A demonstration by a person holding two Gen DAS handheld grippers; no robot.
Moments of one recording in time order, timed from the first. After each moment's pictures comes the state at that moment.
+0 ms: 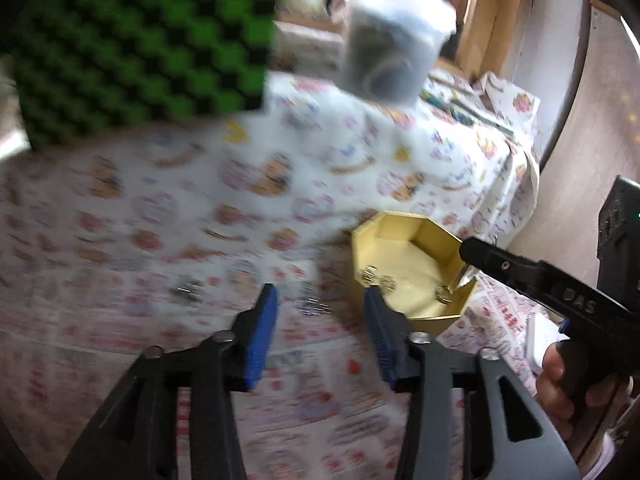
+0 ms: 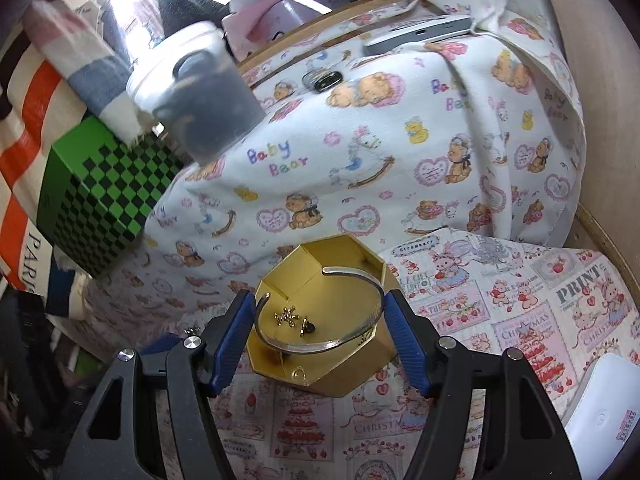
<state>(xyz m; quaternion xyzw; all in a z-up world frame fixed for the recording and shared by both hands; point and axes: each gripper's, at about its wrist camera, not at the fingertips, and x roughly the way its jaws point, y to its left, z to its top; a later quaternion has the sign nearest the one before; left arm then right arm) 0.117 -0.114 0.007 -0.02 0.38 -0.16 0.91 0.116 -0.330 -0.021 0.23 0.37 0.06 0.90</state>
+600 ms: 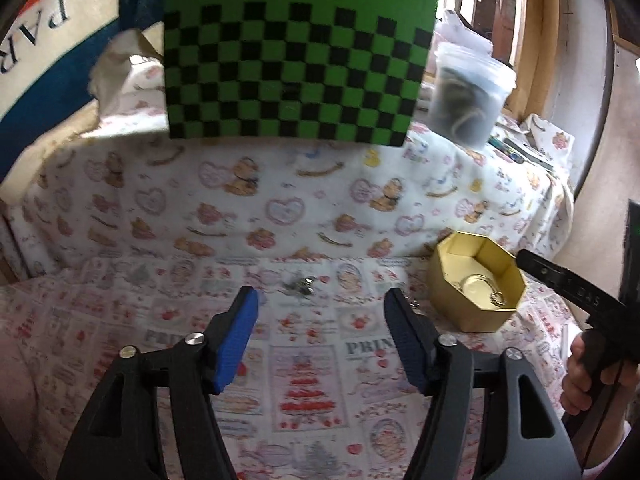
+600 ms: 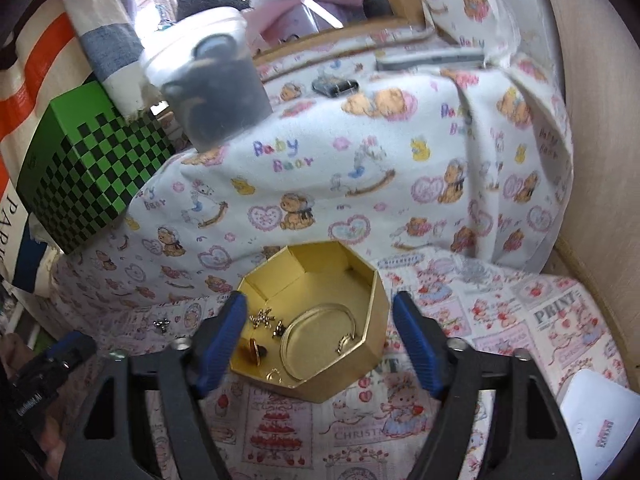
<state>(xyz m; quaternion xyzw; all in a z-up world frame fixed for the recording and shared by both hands) 0.088 -0.040 0.014 -0.04 0.34 -0.07 0.94 0.107 -0.309 -0.012 0.14 0.33 0.01 0.93</state>
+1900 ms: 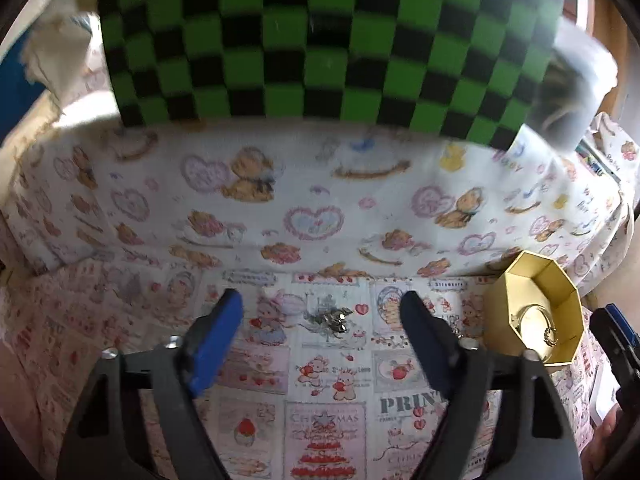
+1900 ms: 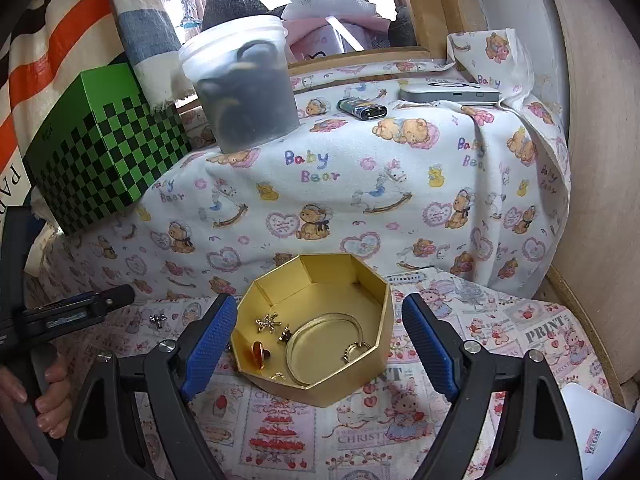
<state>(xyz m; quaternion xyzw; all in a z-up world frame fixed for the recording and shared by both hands) 0.172 -0.043 -0.013 -0.04 0.42 -0.02 0.90 0.102 -0.294 -0.008 0.10 0.32 0.00 0.94</state>
